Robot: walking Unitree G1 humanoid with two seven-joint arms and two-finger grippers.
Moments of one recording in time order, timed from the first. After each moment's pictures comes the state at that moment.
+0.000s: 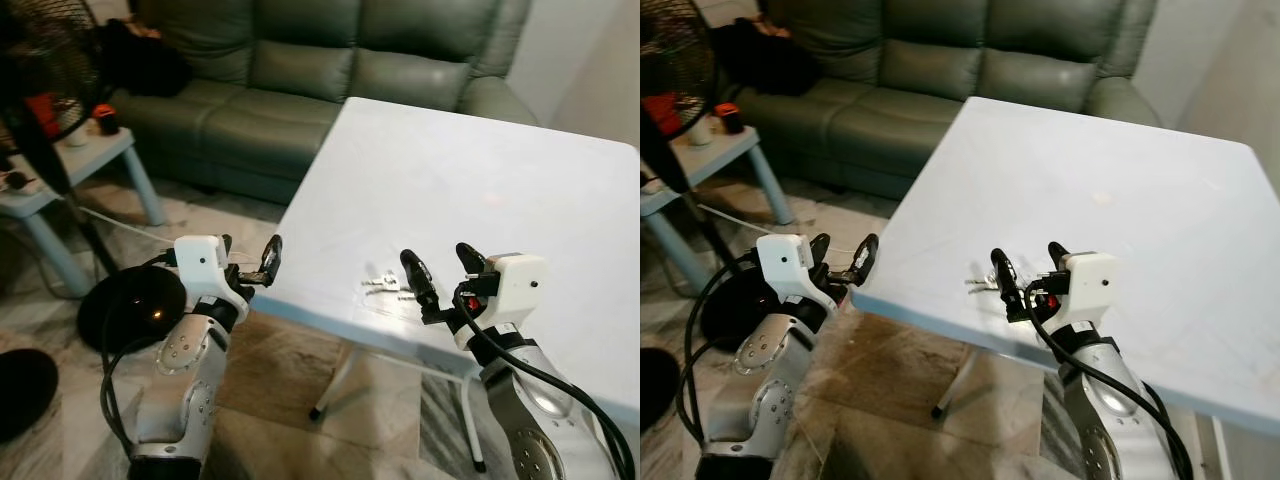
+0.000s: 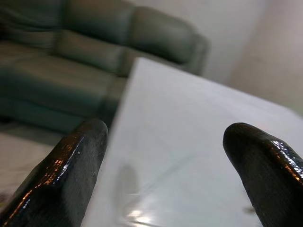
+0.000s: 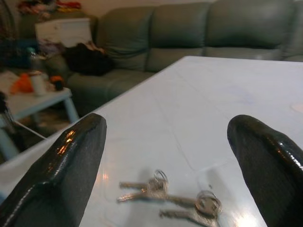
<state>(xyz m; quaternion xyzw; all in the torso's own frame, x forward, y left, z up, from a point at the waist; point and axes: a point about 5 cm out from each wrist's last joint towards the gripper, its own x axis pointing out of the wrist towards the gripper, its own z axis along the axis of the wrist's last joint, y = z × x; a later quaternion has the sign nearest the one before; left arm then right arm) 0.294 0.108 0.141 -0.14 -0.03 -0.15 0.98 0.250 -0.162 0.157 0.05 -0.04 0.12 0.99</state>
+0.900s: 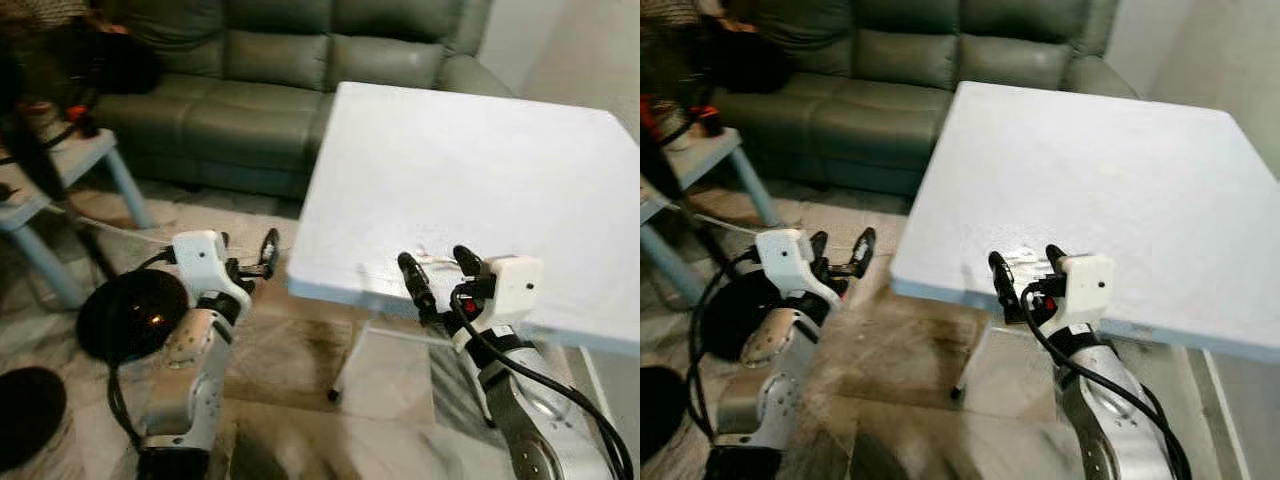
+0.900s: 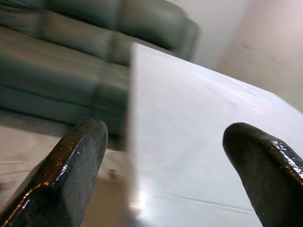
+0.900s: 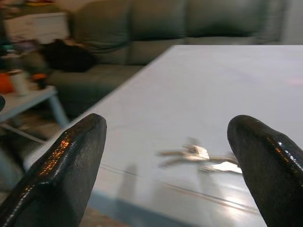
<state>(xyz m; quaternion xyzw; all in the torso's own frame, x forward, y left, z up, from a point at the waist) 0.299 0.114 0.139 -0.15 -0.02 -0.11 0.98 0.250 -0.157 0.155 0.06 -0.03 0.13 0.99</state>
